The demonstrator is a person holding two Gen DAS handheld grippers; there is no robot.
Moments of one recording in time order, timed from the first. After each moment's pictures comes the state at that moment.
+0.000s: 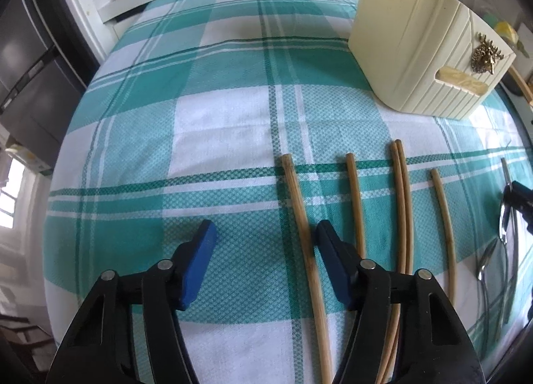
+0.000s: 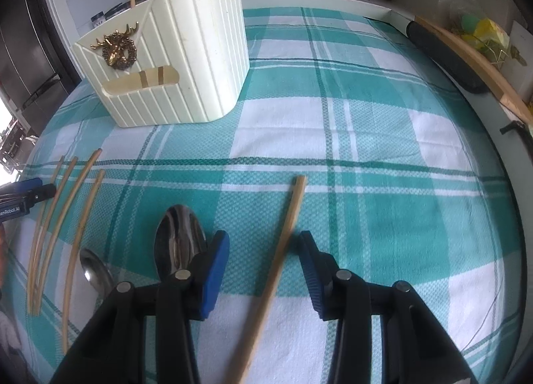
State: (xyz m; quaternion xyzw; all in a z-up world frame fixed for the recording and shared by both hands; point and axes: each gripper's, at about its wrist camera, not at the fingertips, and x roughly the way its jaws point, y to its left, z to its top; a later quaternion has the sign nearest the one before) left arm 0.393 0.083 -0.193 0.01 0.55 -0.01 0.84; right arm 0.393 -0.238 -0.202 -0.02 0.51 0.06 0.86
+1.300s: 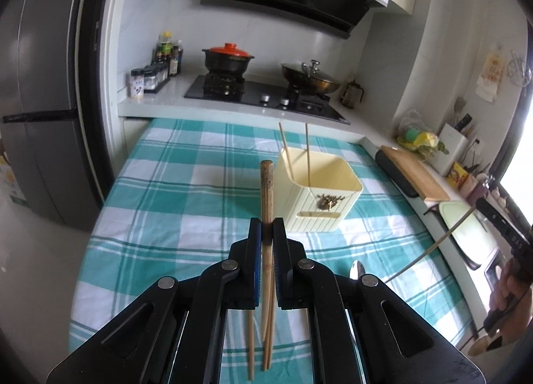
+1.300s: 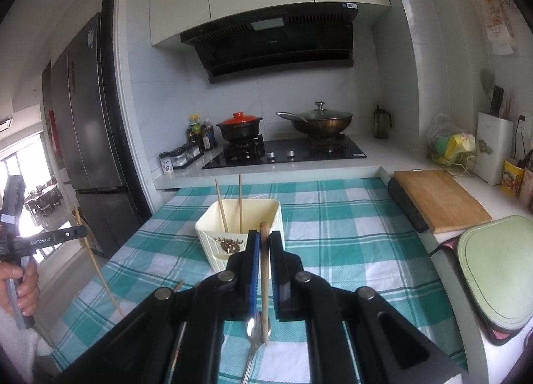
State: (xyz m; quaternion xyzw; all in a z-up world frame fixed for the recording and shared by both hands) left arm 0.261 0.096 0.008 -0.10 0.31 -0.08 0.94; right arm 0.250 -0.269 0.016 0.04 0.21 0.13 0.97
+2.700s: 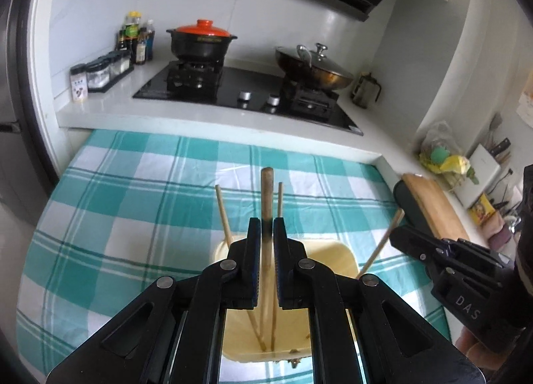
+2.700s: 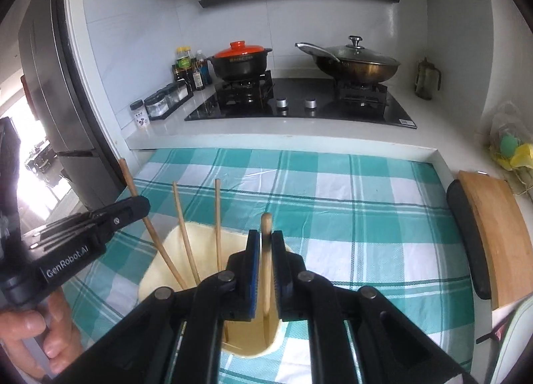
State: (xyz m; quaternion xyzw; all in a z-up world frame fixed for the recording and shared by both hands) left arm 0.523 -0.009 -0.010 -0.12 0.36 -0.06 0.92; right arm 0.535 -0.201 -0.015 0.01 0.37 0.16 0.91
